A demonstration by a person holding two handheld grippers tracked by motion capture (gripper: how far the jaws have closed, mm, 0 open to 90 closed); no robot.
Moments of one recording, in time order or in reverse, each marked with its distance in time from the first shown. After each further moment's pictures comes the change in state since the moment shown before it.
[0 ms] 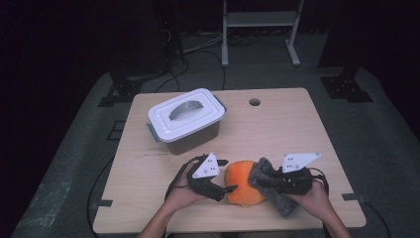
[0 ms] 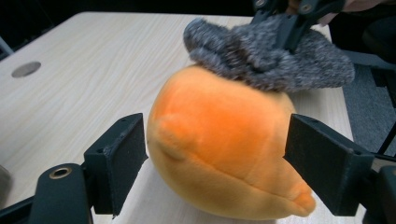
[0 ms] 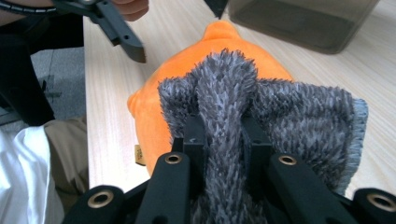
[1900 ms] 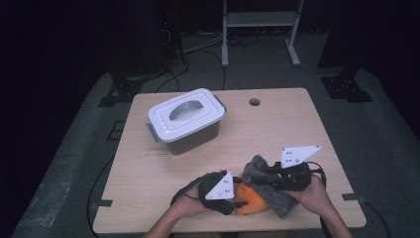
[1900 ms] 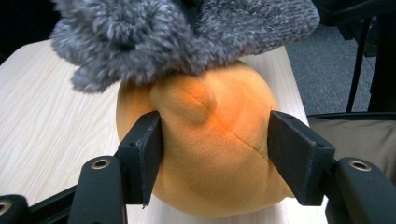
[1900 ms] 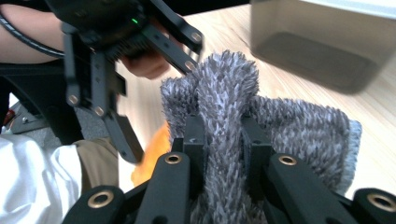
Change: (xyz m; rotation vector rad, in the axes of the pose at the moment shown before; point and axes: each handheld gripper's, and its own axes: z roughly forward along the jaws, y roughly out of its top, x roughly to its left) left arm -0.036 0.009 0.013 0.021 -0.107 0.245; right arm 0.005 0.031 -0.009 -0.054 0.075 -0.015
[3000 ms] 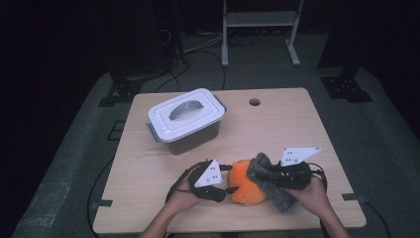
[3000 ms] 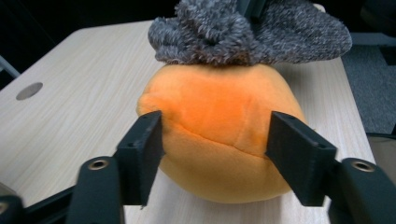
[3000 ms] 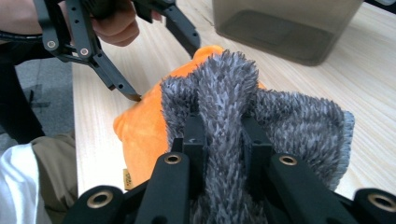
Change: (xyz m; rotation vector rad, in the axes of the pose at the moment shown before) left arm 0.022 -0.020 -0.014 -0.046 0.135 -0.102; right arm -0.010 -0.016 0.005 0.035 -0.125 0.037
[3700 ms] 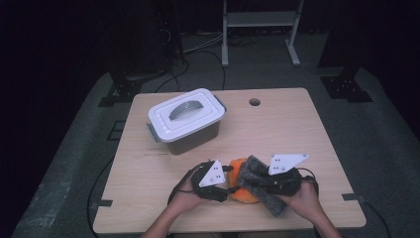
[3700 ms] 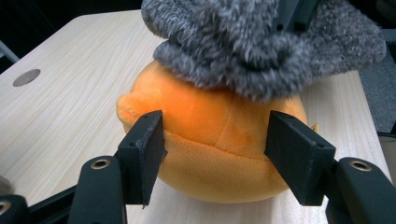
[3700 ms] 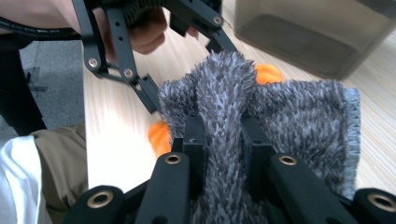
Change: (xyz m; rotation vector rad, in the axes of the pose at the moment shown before) left arm 0.000 -0.002 0.009 0.050 0.013 -0.039; right arm 0.026 0.012 0.015 0.027 0.004 -0.084
